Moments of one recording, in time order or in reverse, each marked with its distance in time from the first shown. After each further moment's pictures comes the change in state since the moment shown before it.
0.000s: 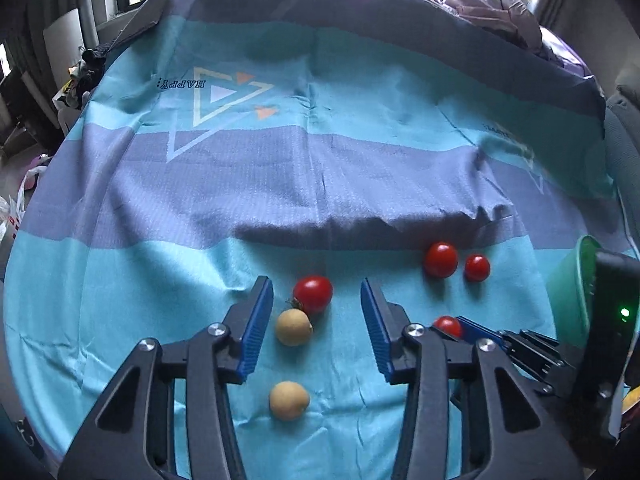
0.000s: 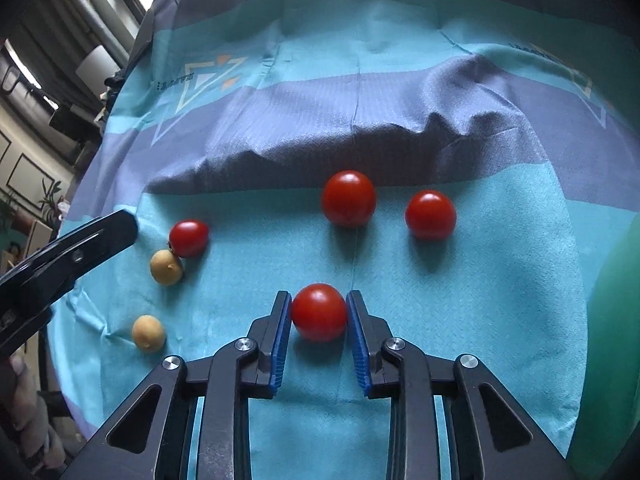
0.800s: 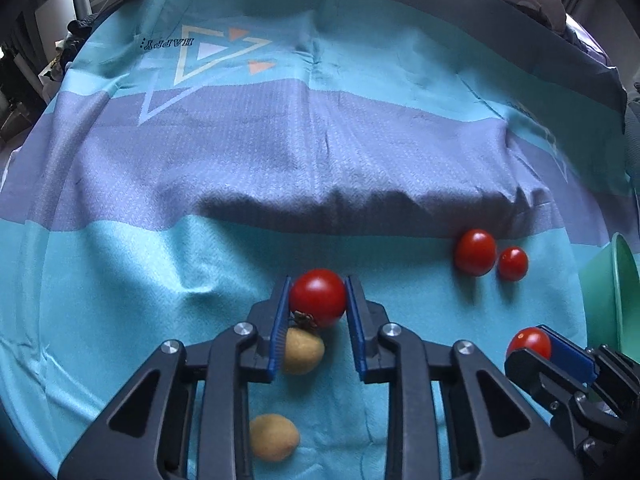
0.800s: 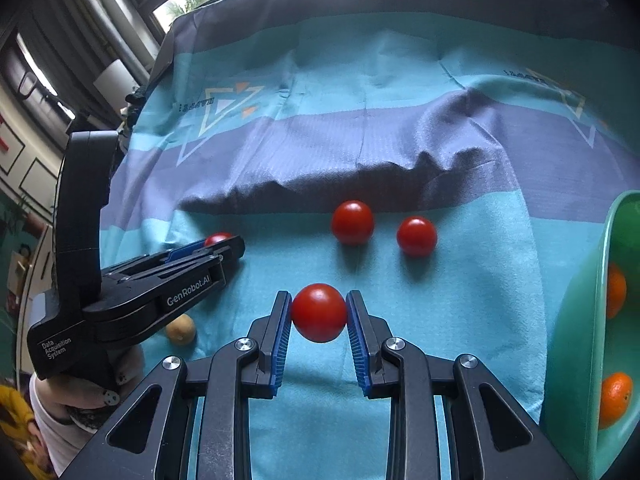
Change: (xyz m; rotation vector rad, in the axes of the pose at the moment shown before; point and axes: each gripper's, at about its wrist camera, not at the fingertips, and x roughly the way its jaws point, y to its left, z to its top) left arm 0.044 0.000 -0.003 -0.034 0.071 -0.002; right arm -0.033 0.005 0.001 -0.020 -0.076 0.029
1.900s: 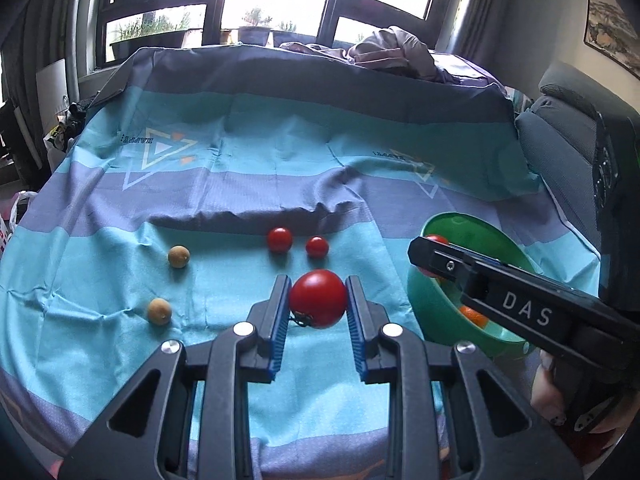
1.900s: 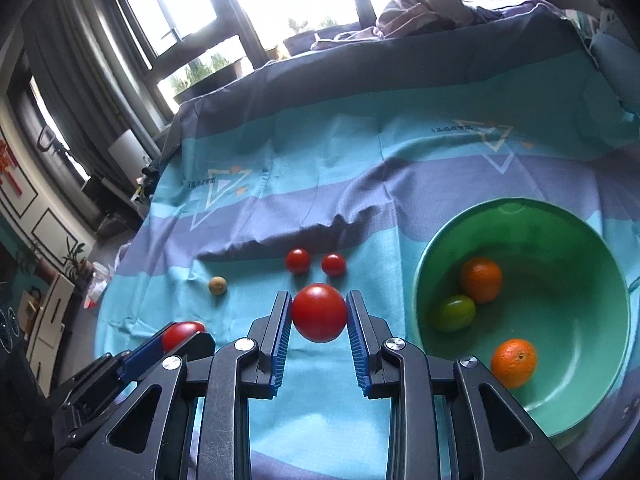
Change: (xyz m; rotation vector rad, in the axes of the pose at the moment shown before) left arm -0.146 -0.118 -0.095 0.091 -0.318 -0.139; right arm -0.121 -0.052 -0.034 0.070 -0.260 0.000
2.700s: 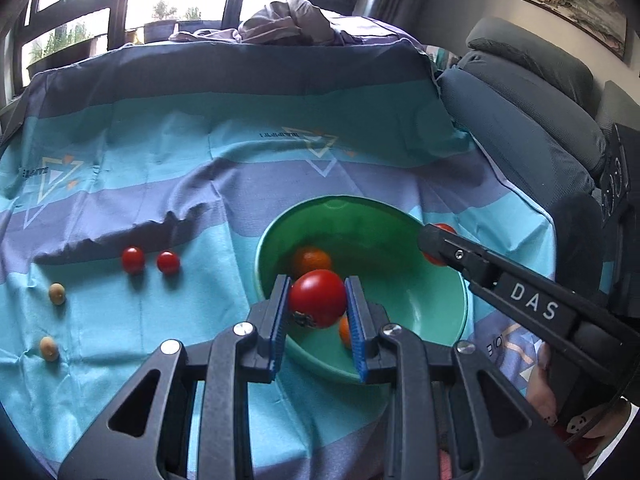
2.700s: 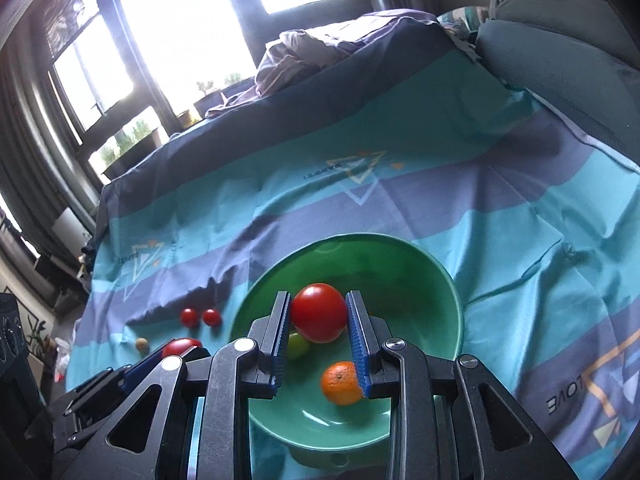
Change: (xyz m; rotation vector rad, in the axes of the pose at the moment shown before) left arm 0.048 -0.116 0.012 0.146 0.100 -0.225; right arm -0.061 -0.114 0.003 0.202 -0.147 -0.205
